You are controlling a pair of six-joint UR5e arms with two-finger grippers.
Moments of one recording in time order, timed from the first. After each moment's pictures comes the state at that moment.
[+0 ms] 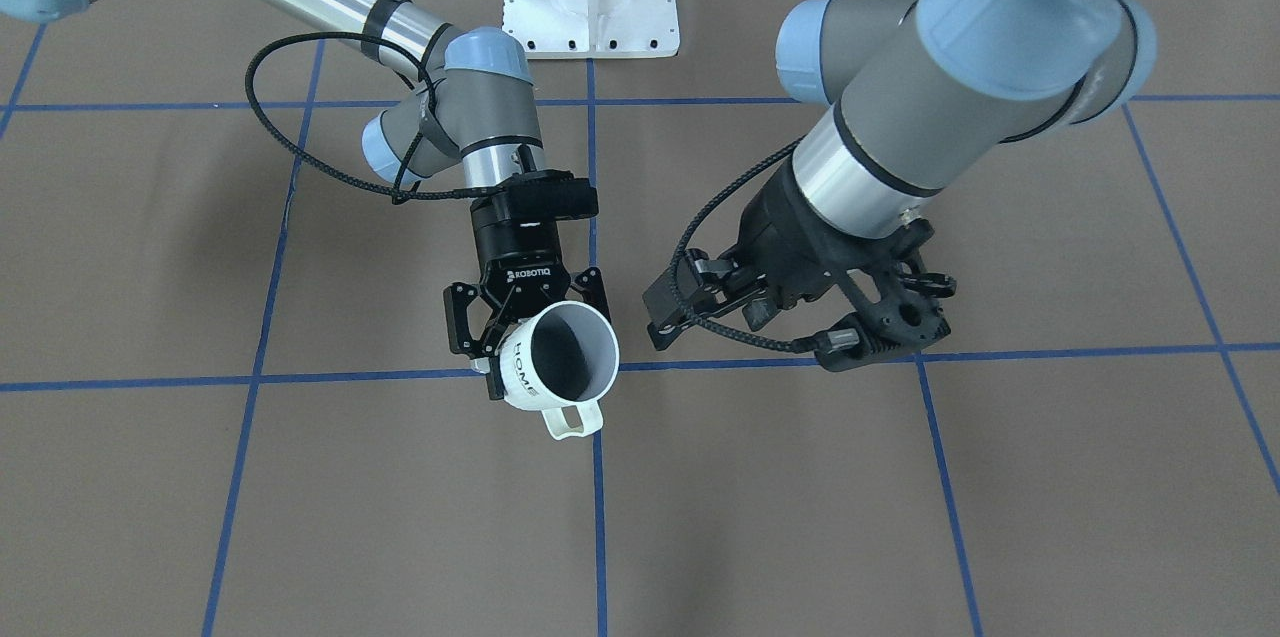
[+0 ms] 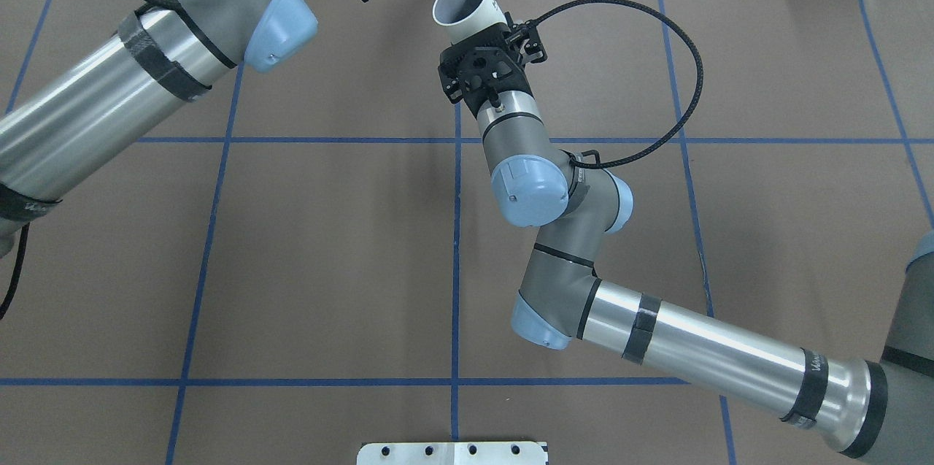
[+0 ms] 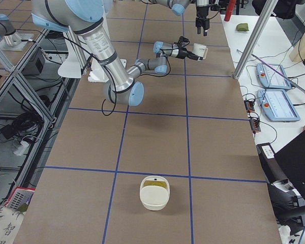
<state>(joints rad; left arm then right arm) -0.95 -2.56 -1.33 -1.86 -2.27 -1.43 0.47 -0.79 1.25 -0.62 0.78 0.48</state>
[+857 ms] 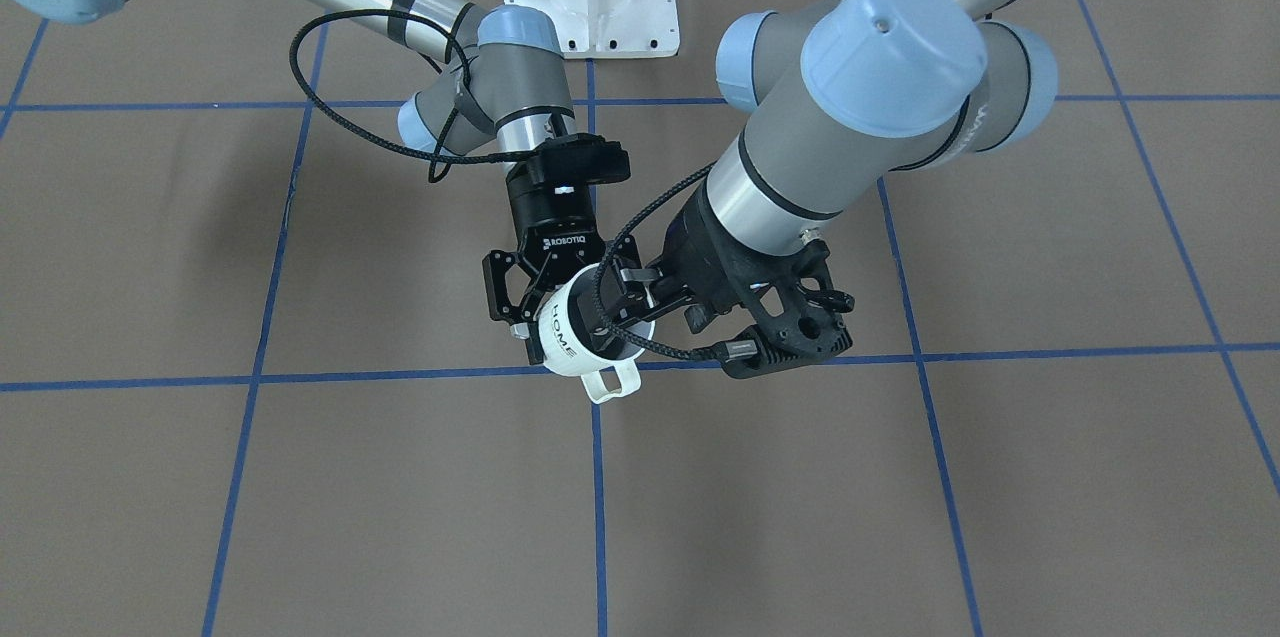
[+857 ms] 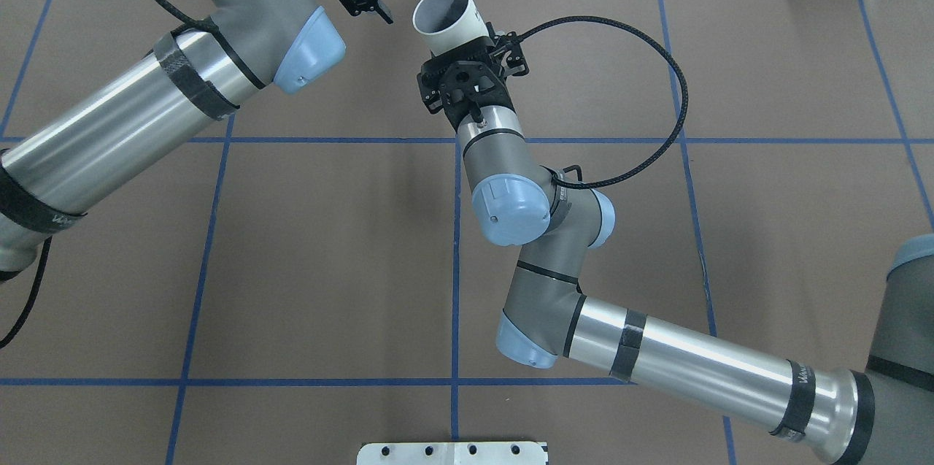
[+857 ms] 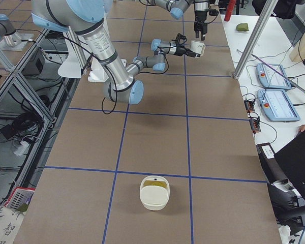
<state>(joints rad) -0.92 -2.56 -1.32 -1.90 -2.27 -1.42 0.44 -0.77 1.26 -0.60 0.75 0.54</state>
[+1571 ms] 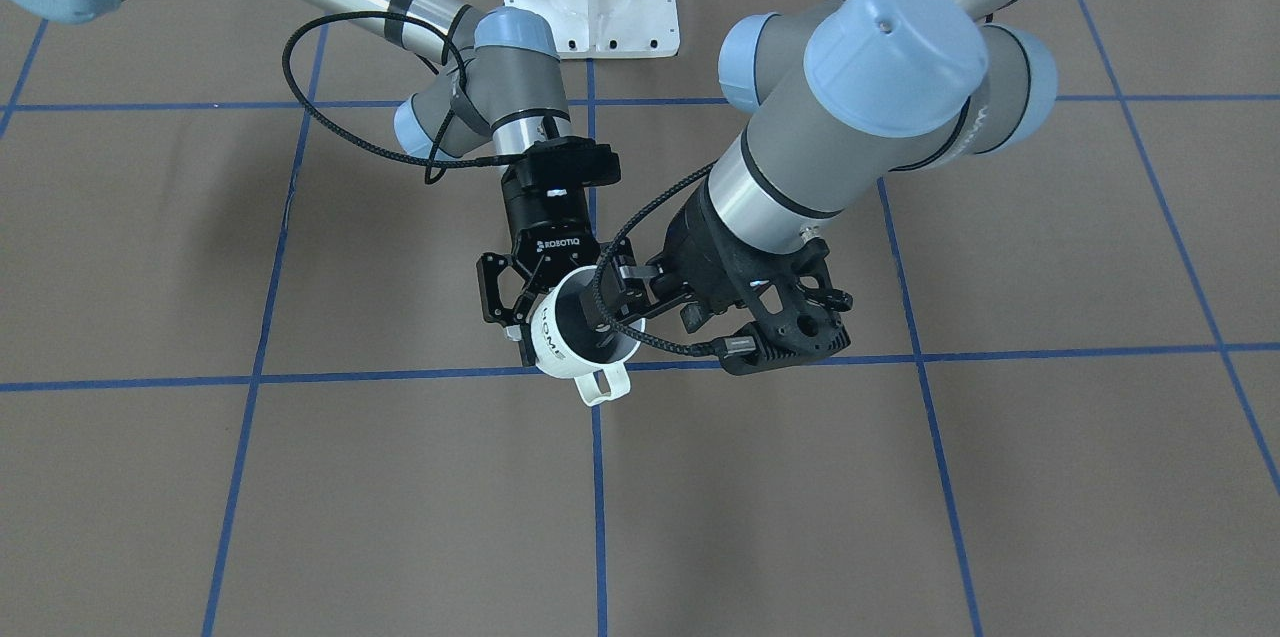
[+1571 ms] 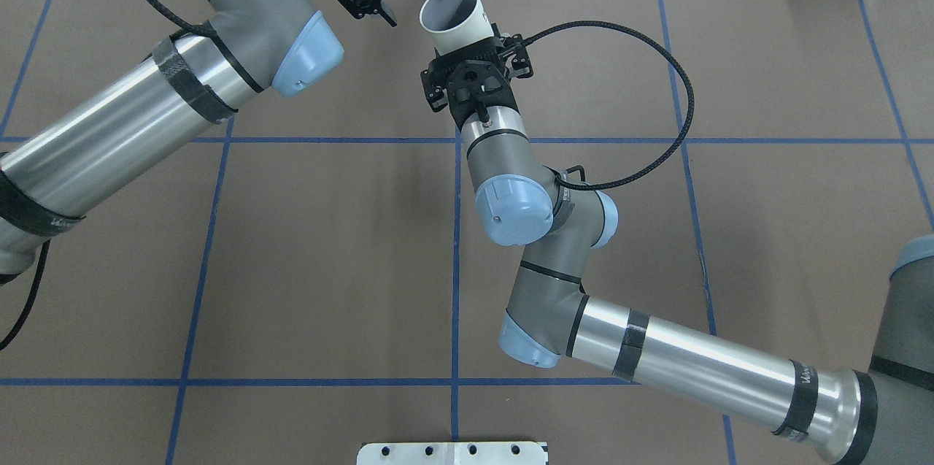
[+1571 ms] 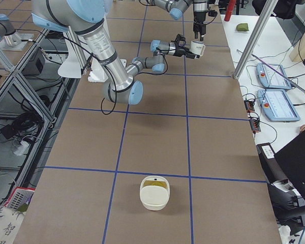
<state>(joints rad) -0.92 -2.55 -1.32 -1.91 -2.28 -1.41 0.44 -0.78 1.26 -0.60 0.75 0.57</state>
